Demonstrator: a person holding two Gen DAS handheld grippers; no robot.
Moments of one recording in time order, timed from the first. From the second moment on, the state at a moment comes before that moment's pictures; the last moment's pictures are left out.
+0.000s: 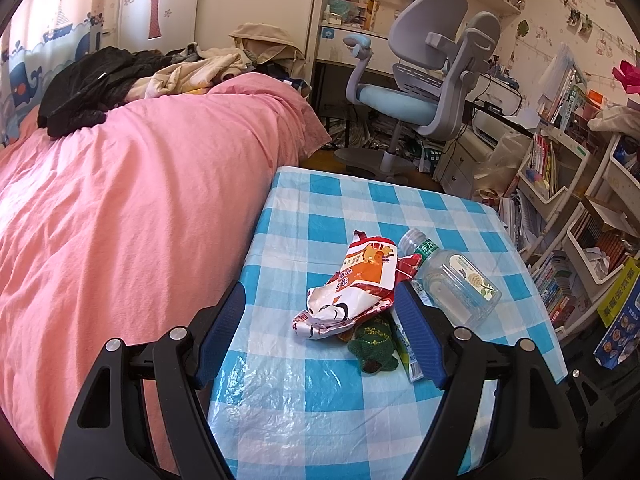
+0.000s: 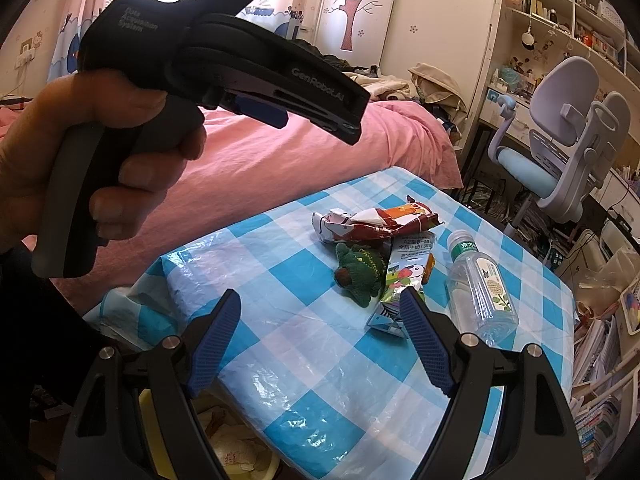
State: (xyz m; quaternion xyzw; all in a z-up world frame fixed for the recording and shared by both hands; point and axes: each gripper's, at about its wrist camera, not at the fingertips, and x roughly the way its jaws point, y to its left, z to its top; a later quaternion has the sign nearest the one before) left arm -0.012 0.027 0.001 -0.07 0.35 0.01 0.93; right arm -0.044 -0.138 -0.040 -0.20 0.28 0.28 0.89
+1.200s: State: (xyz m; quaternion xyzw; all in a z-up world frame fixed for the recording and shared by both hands) left arm -0.018 0.031 0.006 -0.08 0.35 0.01 0.93; right arm -0.048 -0.135 -0.043 -0.21 0.28 0.28 0.89
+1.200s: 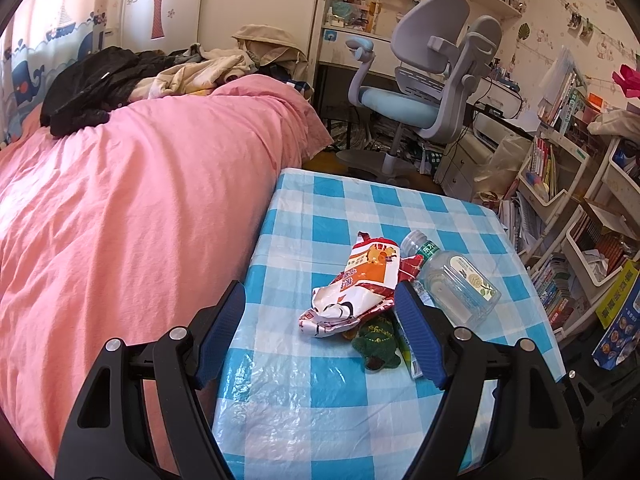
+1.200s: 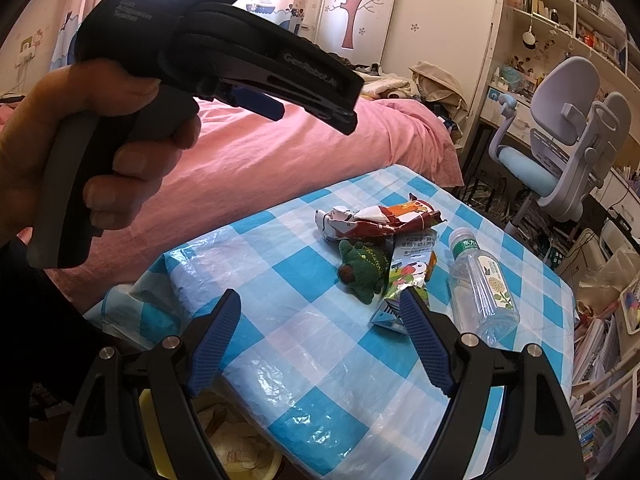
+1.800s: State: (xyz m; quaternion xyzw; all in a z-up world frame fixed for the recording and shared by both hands) left arm -0.001 0.073 -0.008 -0.10 0.38 0.04 0.92; right arm -0.037 -0.151 -0.045 -0.19 0.30 0.27 0.90
